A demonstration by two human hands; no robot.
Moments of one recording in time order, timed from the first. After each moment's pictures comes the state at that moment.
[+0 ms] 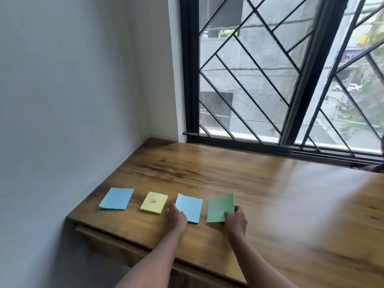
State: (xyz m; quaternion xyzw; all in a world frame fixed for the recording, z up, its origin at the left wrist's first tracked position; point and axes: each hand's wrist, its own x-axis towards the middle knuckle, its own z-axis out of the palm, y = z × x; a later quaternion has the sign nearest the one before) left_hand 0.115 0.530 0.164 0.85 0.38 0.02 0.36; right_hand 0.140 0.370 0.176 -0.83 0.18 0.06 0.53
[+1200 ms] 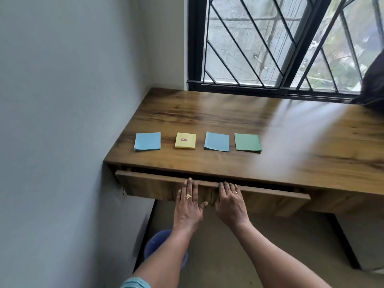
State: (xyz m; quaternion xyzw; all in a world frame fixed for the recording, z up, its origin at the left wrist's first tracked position) left_hand -0.087 0.630 0.062 0.99 0.00 0.02 0.16; right_hand -0.067 0.487 0.106 -0.99 -0.12 -0.07 0.03
